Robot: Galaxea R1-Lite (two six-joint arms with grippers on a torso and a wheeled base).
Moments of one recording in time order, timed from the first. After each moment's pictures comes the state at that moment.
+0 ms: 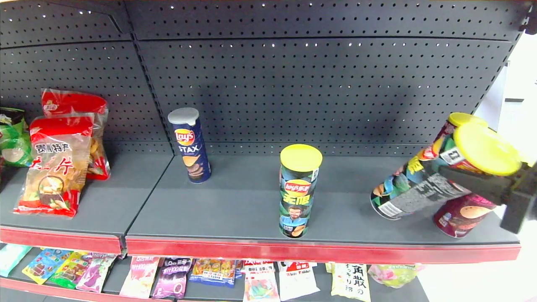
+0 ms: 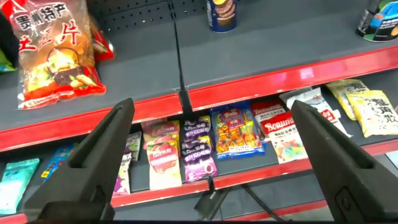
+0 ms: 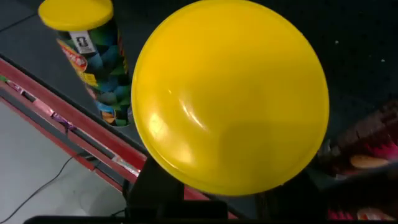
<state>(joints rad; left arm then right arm) -0.25 0.11 -0.20 0.19 0.10 0.16 0.33 1.10 -0.66 -0.22 0.12 -0.19</state>
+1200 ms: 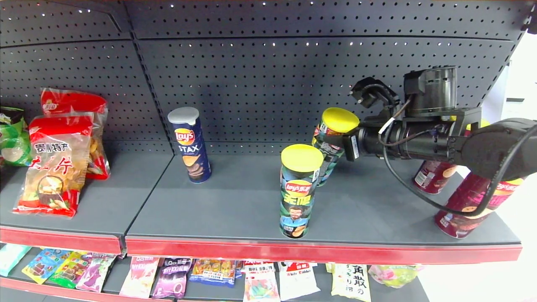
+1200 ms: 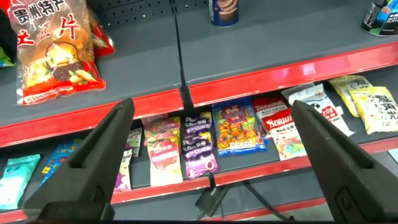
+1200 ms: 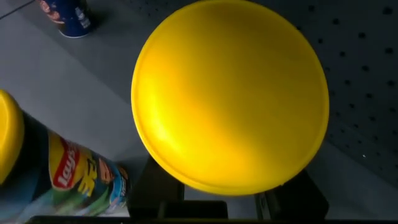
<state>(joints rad) -0.25 0.11 -0.19 0.19 0.11 0.16 0.43 1.80 -1.20 -0.24 0.14 -0.20</state>
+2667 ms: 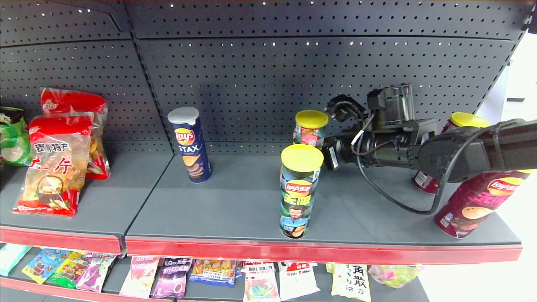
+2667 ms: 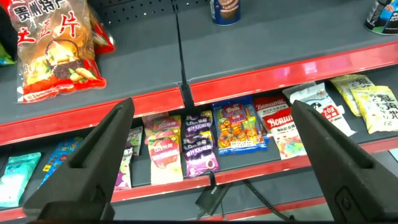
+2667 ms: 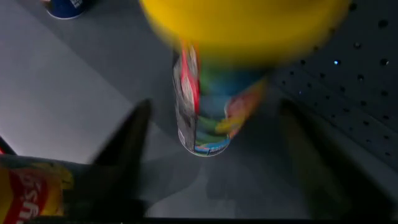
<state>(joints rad) -0.25 0.11 -0.19 0.19 0.11 0.16 0.47 1.92 -1.26 -0.24 0.12 -0.20</state>
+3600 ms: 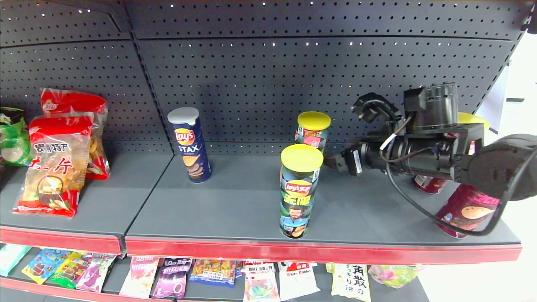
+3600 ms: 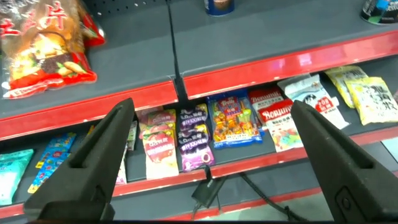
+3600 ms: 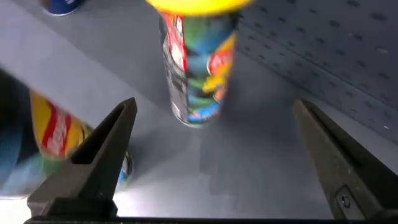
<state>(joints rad) -0.25 0.14 -0.17 0.19 0.09 0.16 0.45 1.75 -1.07 -0.27 0.06 -0.16</state>
